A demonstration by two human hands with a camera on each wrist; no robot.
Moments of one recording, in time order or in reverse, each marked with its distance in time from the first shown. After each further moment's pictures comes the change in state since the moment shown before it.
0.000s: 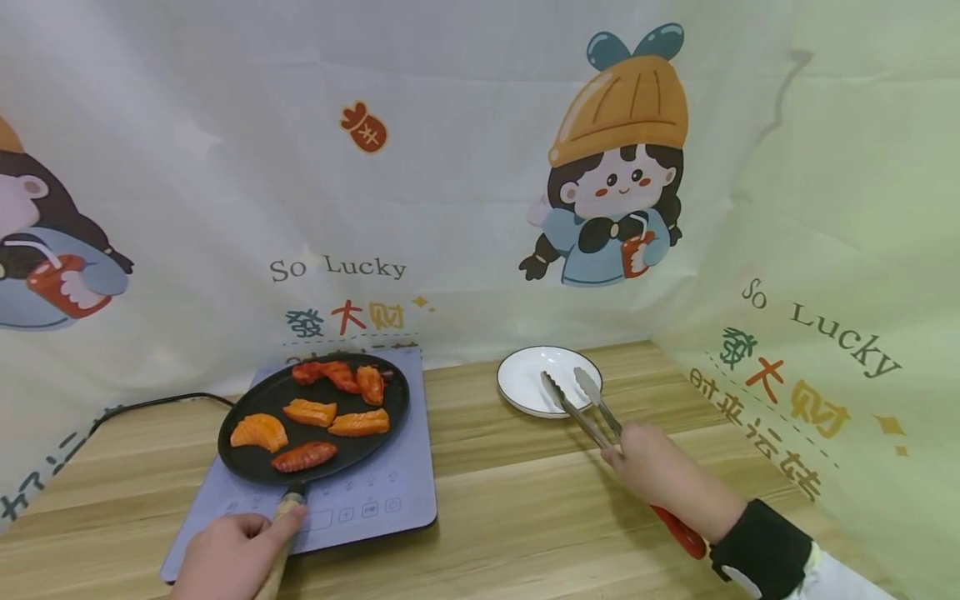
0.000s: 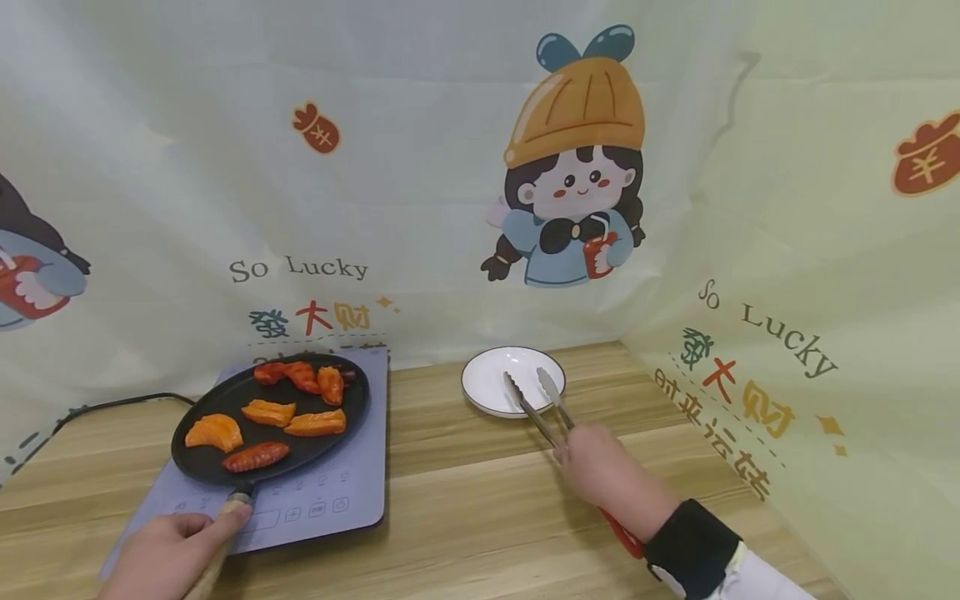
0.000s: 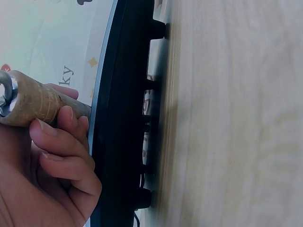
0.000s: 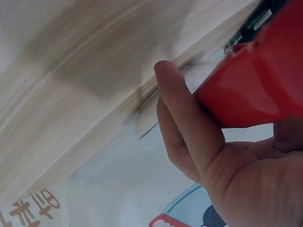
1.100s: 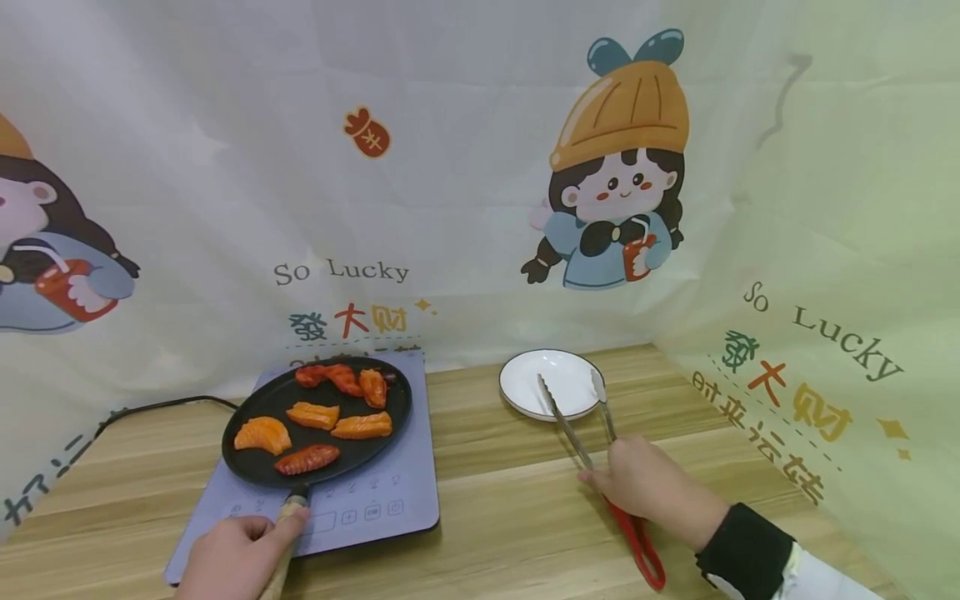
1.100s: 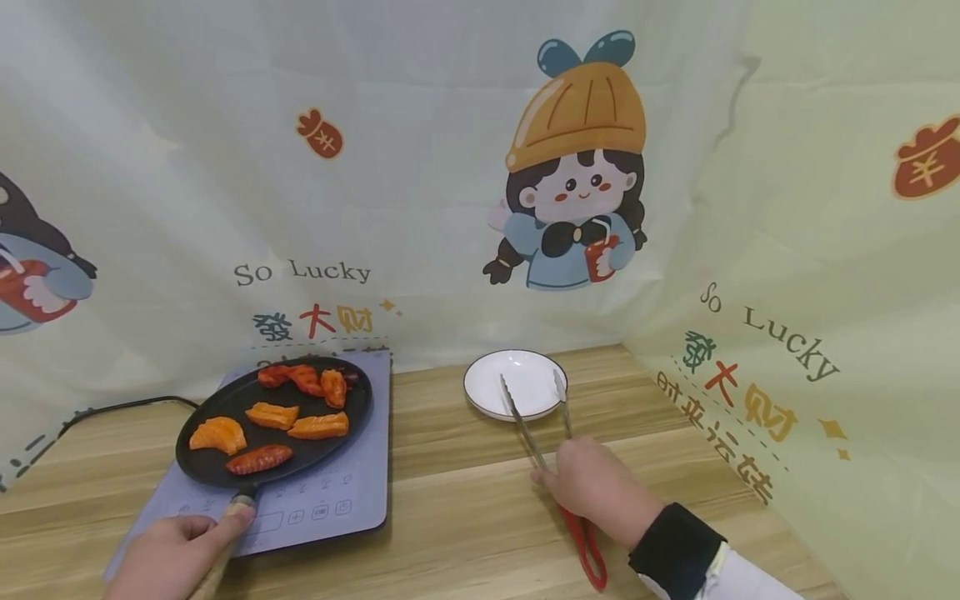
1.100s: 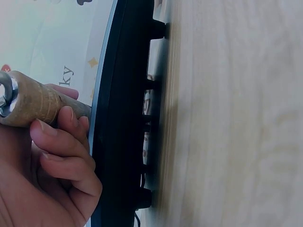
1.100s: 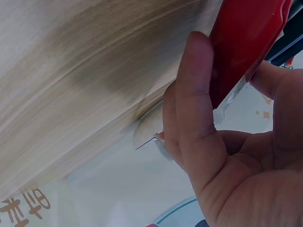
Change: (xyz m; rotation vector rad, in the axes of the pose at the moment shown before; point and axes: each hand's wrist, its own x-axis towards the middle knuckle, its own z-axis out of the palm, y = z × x) left_hand -0.002 0.004 -0.002 0.005 -0.006 0.004; right_hand 0.000 -0.007 0.017 -0.126 -0.076 0.038
